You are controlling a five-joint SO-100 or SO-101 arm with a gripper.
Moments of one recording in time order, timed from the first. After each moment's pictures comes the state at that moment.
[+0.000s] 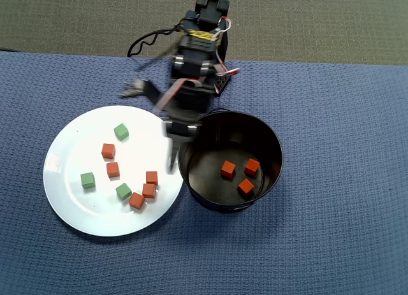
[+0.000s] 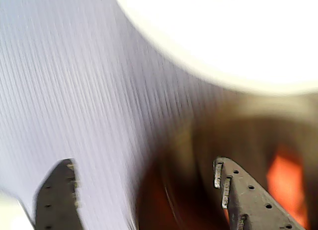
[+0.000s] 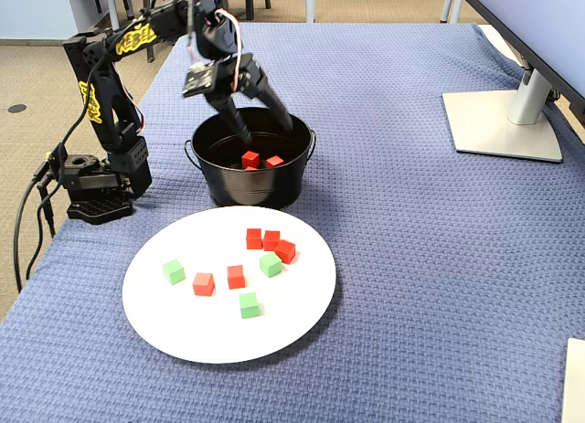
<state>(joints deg) 14.5 95.2 71.7 87.0 -7.9</state>
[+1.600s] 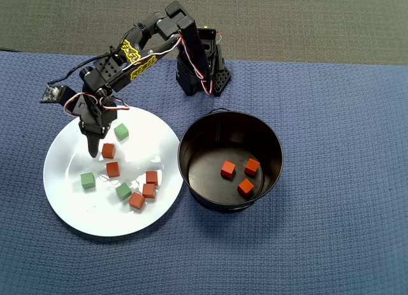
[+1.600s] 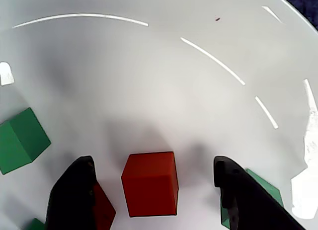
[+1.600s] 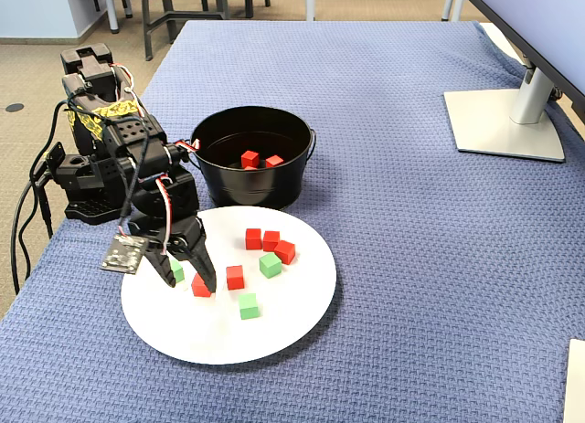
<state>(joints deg) 51.2 73.8 90.3 61.9 -43.7</state>
